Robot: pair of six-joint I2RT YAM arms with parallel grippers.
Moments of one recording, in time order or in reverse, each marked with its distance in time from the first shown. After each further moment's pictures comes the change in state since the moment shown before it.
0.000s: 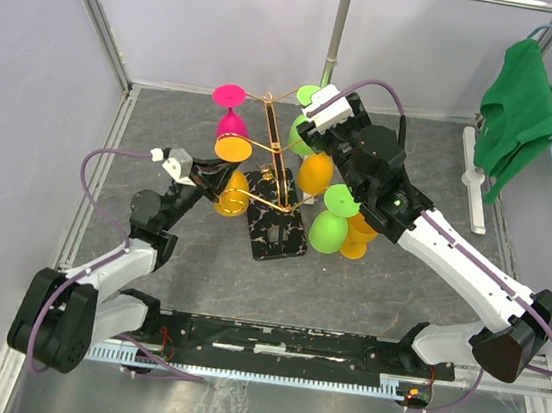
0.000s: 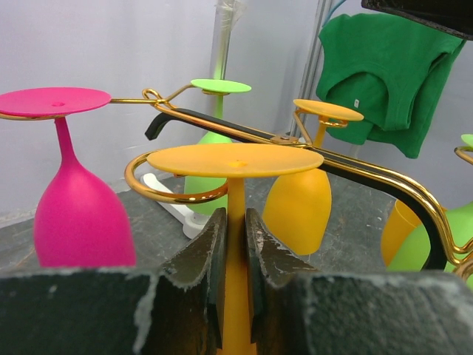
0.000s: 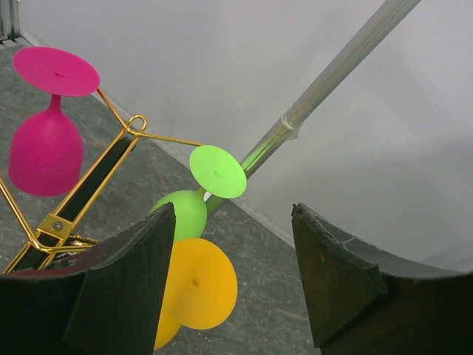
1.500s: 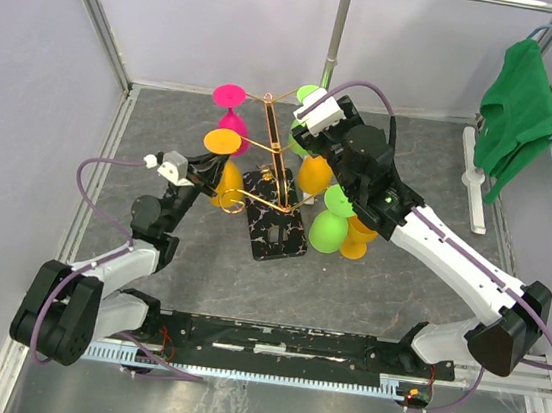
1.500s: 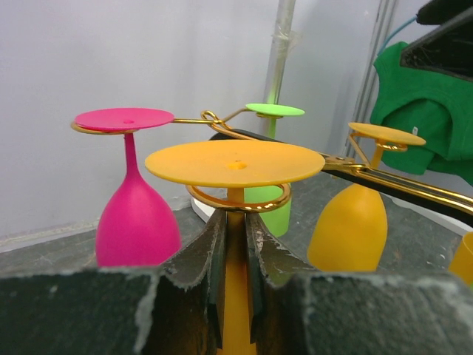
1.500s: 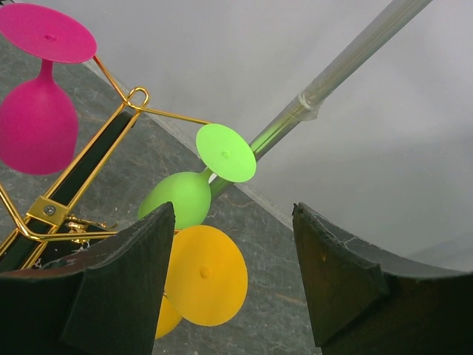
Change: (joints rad) left arm -0.019 0.068 -0.032 0.163 -0.181 0.078; right arm -0.002 0.038 -0.015 -0.011 0.026 -0.005
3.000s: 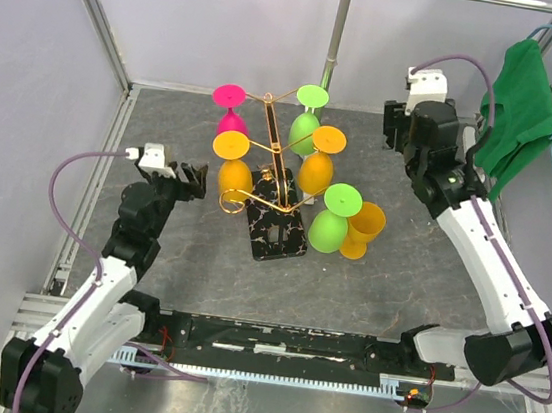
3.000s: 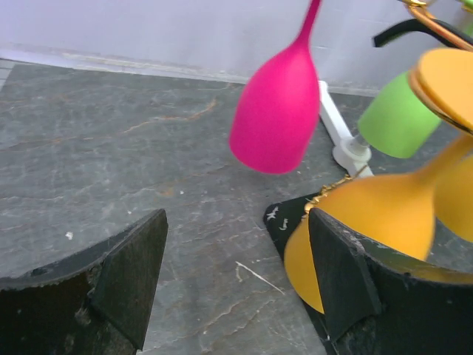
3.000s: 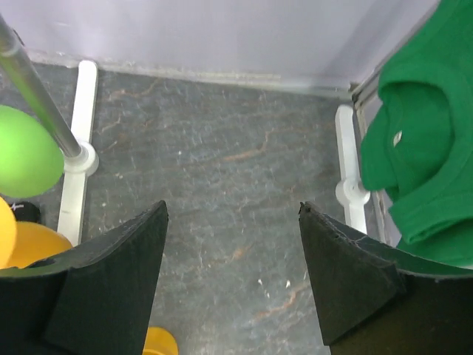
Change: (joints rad) left arm 0.063 -0.396 0.093 -0.945 -0.300 -0.010; right arm -0.374 -0.060 0.095 -0.432 0.108 0.428
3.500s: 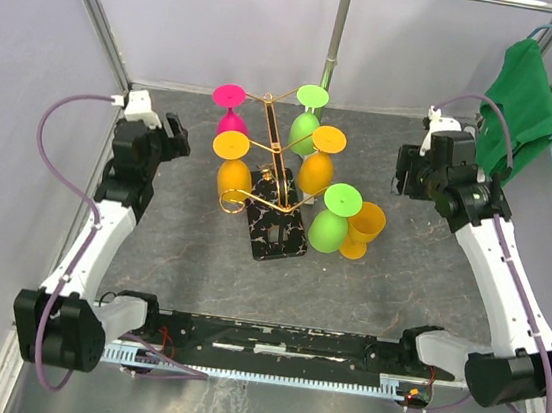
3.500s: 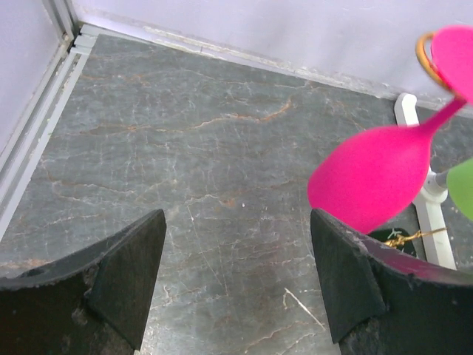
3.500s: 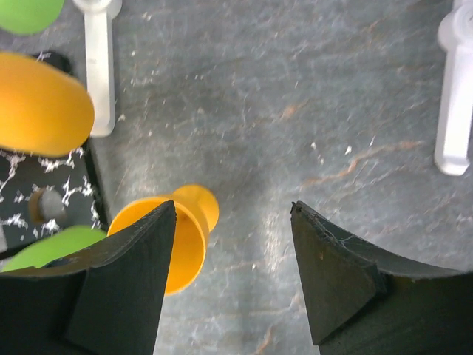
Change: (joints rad) left arm 0.185 0.324 0.417 -0.318 -0.014 -0.023; right arm -0.168 -0.111 -0.082 -0.434 -0.325 0.262
